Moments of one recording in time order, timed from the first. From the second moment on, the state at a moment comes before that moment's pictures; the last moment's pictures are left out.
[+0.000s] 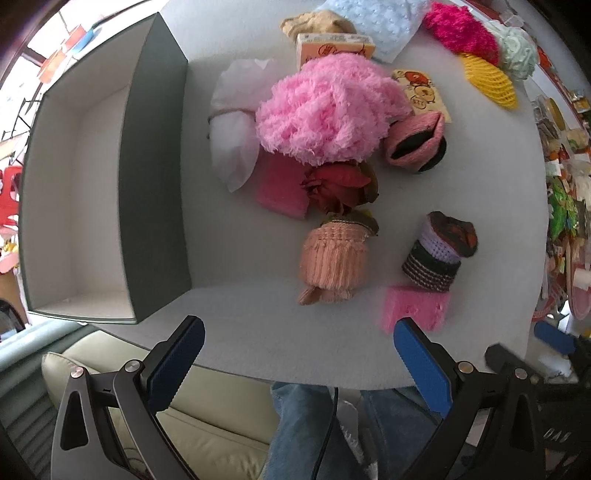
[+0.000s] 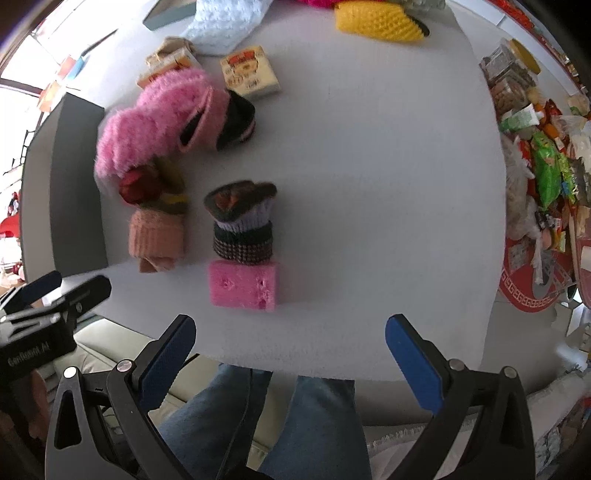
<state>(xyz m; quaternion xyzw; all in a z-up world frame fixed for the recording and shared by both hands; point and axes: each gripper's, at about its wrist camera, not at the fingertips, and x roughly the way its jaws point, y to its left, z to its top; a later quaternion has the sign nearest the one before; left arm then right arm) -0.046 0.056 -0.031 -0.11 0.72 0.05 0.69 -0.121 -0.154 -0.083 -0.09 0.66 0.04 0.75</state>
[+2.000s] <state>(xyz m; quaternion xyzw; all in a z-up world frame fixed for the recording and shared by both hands) -0.064 0.066 -0.115 -0.13 0.72 0.09 0.68 -0.106 -0.123 -0.183 -0.08 0.67 0.02 0.74</state>
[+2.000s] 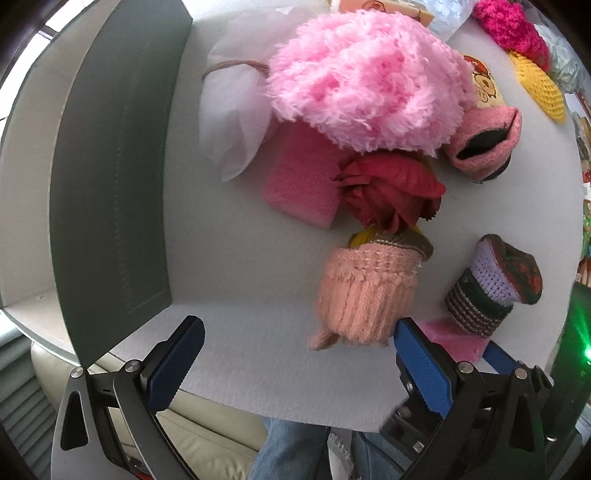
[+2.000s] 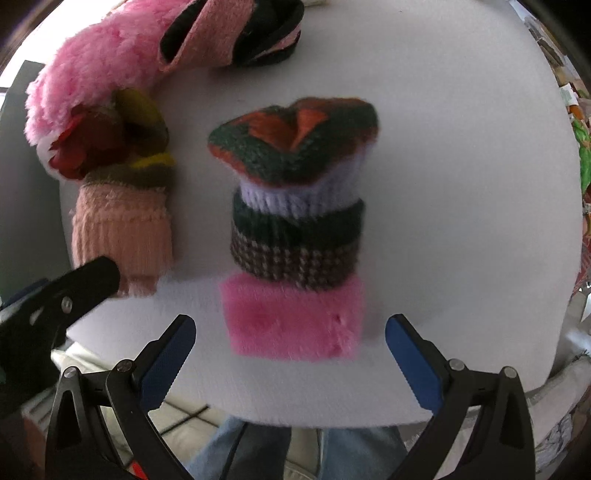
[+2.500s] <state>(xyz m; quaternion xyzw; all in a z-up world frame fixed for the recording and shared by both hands) -0.055 0.041 -0.154 -0.13 0.70 0.09 0.69 -0.111 -0.203 -0.165 -0.07 0.64 -0.02 0.77</state>
